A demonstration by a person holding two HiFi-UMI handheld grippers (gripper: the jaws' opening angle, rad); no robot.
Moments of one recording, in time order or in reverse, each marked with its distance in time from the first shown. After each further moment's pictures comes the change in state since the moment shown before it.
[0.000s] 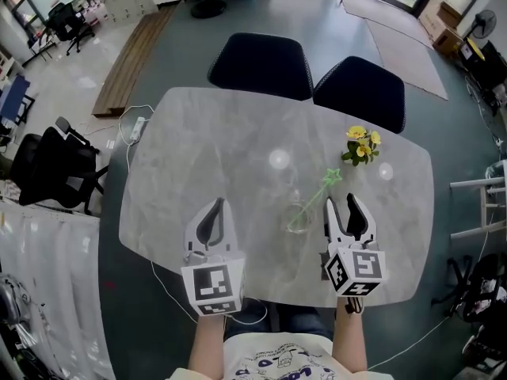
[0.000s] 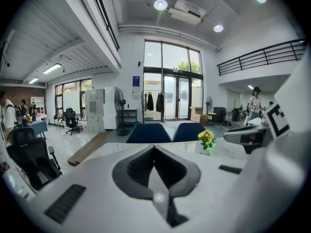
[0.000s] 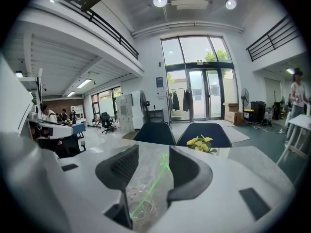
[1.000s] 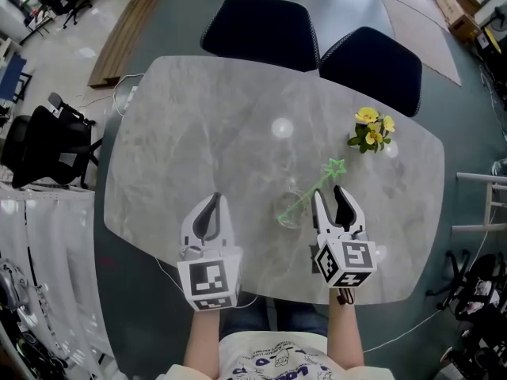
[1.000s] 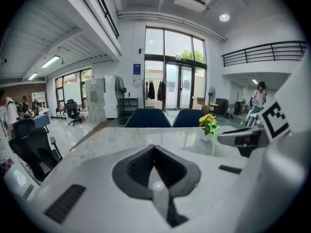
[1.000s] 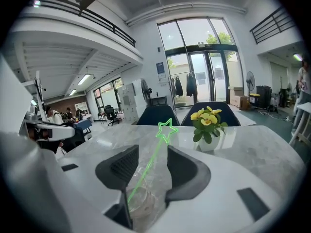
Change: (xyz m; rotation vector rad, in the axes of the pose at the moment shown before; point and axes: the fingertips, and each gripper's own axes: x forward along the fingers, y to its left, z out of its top) left arm 0.035 -0.024 -0.060 -0.013 0.141 0.013; right arm 0.044 -0.013 -0.073 0.060 0.154 0.077
